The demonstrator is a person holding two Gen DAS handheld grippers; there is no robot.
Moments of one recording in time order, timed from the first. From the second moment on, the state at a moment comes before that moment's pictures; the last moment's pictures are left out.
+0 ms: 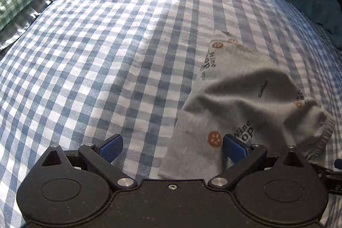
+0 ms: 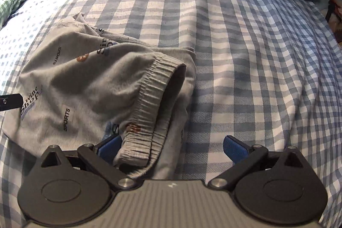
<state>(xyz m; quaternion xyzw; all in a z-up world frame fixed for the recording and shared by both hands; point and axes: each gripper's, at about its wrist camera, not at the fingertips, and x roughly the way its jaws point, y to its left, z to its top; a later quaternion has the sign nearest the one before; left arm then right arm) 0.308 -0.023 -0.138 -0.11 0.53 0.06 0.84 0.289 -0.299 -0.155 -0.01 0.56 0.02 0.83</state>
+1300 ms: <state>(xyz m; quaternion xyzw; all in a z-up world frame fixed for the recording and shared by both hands) 0.441 -0.057 -0.171 -0.05 0.50 0.00 0.87 0.339 -0.333 -0.182 -0.01 0.47 -0.02 0.88</state>
